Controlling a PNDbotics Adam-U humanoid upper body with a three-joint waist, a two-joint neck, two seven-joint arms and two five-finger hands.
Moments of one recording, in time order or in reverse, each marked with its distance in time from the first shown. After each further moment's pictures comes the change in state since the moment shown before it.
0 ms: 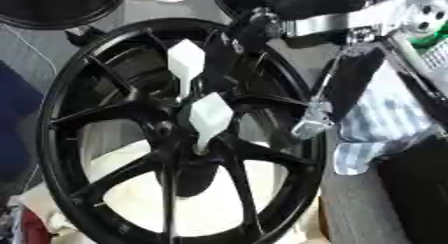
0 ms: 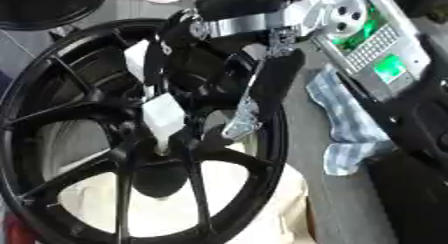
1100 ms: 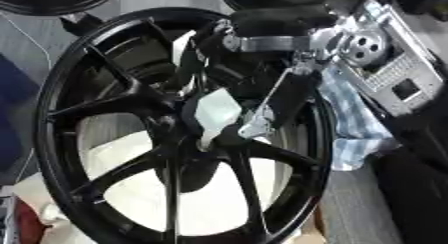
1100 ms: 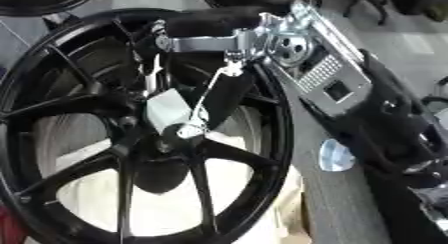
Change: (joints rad) left arm -0.019 -0.017 -0.001 0.000 -0.040 0.011 0.004; right arm 0.043 0.067 0.046 0.000 0.206 0.092 -0.047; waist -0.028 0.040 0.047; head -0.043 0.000
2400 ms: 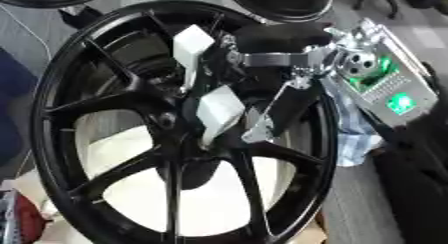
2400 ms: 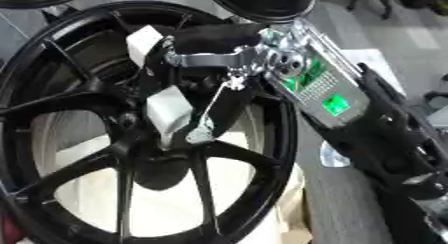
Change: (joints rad) left arm -0.011 -0.014 -0.007 0.000 -0.020 0.005 -0.003; right arm 0.041 0.001 0.004 0.000 0.062 0.004 0.008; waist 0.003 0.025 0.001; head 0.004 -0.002
